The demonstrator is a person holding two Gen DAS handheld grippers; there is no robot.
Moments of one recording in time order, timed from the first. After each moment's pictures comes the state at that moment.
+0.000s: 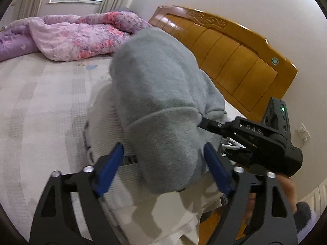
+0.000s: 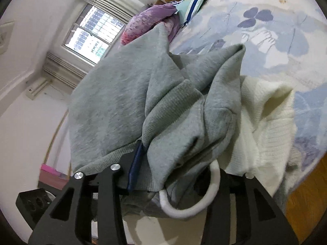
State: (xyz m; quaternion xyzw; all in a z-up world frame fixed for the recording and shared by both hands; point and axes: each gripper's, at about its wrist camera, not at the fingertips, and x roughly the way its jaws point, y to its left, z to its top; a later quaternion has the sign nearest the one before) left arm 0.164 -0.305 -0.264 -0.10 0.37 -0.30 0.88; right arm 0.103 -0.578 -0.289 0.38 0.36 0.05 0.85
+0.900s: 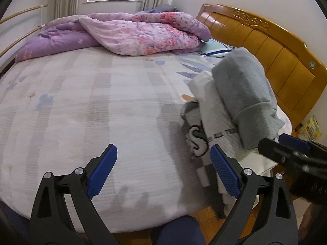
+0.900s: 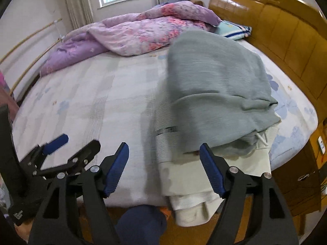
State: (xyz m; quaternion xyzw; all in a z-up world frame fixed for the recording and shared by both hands) left arm 0.127 -0.152 -0.247 -0.05 0.41 -0.14 0.90; right arm 0.055 -0.354 -0.221 0.03 0.44 -0.01 0.90
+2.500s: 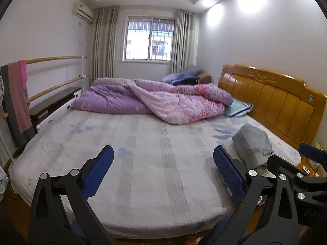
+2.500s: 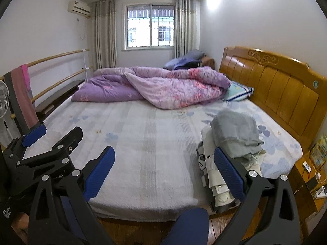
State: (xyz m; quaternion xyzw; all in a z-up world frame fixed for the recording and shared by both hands) left arm -0.082 0.016 -0.043 -0.03 0.20 -0.03 0.98; right arm -0.117 -0.181 -0.075 -0.02 0.25 0.01 0.97
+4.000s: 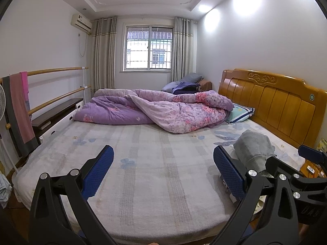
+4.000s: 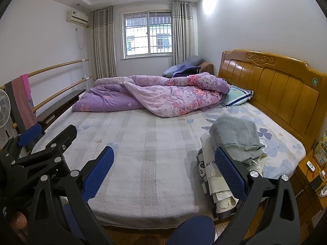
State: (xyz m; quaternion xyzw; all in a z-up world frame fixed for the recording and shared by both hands) left arm -0.082 0.010 -0.031 -0.01 0.18 -0.03 0.98; right arm -0.116 -0.196 -0.071 0.01 0.23 0.01 0.97
